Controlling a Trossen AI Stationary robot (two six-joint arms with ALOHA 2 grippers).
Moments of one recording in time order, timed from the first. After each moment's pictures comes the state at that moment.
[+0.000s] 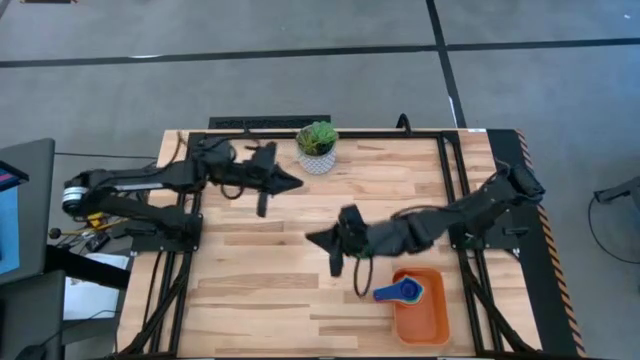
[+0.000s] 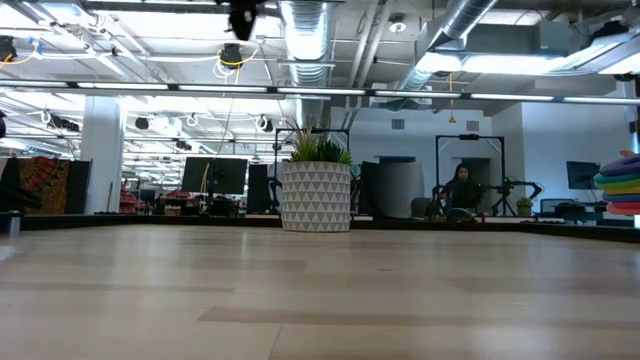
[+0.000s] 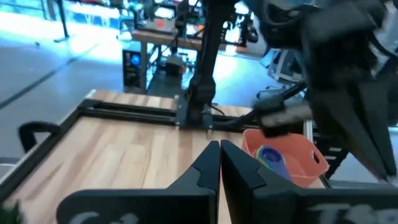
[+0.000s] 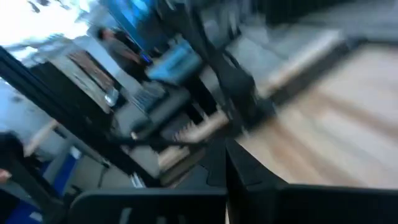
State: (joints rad) left arm 0.20 1.12 0.91 0.19 0.23 -0.15; right arm 0.39 1.59 1.28 0.11 0.53 0.75
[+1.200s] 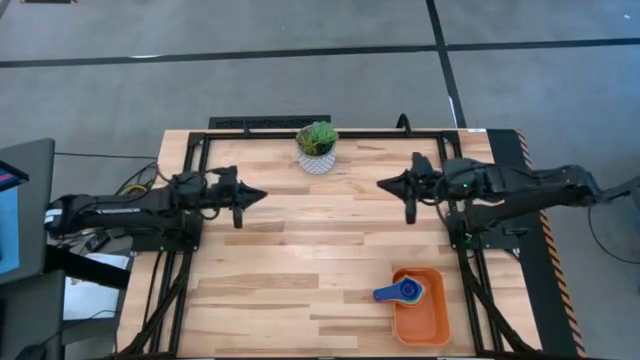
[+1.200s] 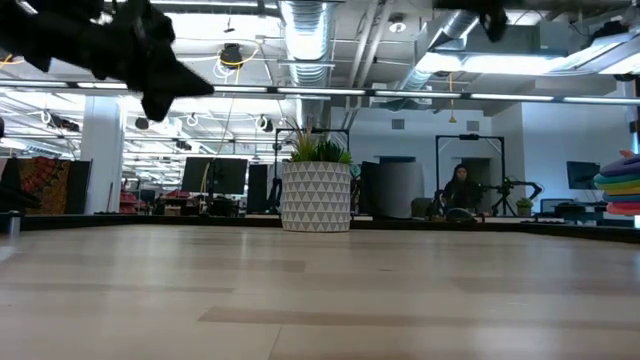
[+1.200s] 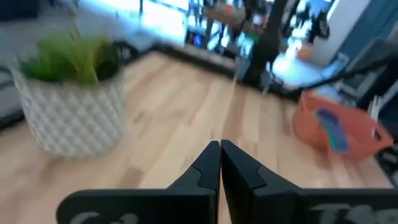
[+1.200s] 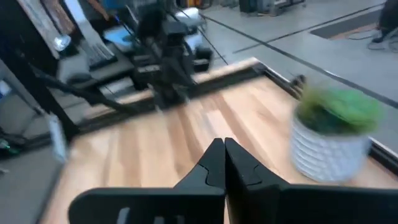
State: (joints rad) left arm 0.20 0.58 0.30 0.21 -0.04 -0.27; right arm 0.05 0.86 0.86 -0.23 0.25 0.29
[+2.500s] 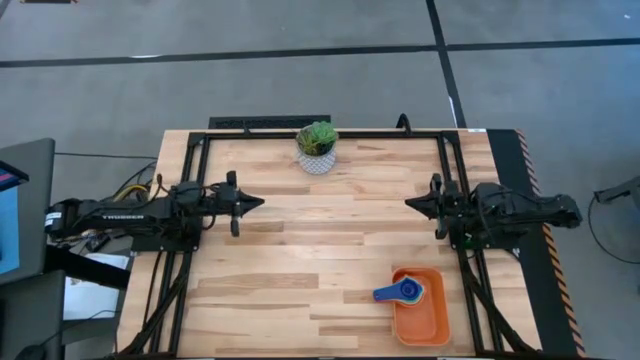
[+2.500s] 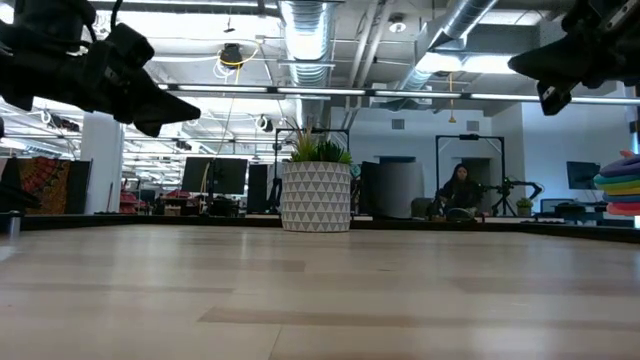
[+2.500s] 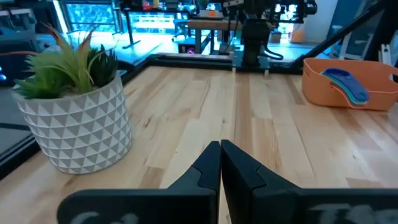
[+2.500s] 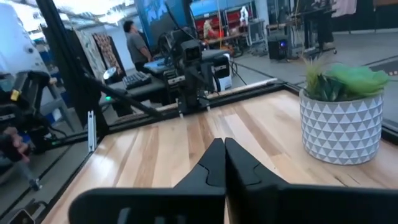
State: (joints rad) left arm 0.20 0.54 0.06 0.46 0.00 -0.01; right arm 0.05 0.07 0.19 -0.11 0.16 0.23
